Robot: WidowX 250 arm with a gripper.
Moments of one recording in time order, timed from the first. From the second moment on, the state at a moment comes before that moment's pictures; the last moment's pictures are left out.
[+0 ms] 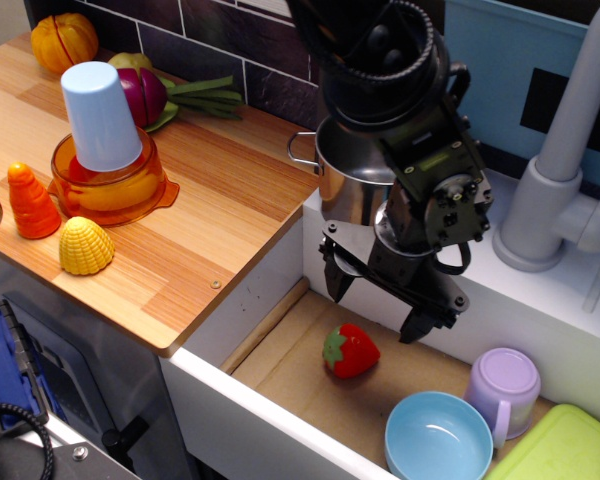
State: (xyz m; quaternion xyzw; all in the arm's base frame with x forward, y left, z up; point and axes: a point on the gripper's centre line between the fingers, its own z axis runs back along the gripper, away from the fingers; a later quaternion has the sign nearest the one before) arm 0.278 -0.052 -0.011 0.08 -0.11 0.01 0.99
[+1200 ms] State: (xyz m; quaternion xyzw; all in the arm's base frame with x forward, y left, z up) arm 0.276 -0.038 -0.065 0.07 -0.13 0.00 0.99
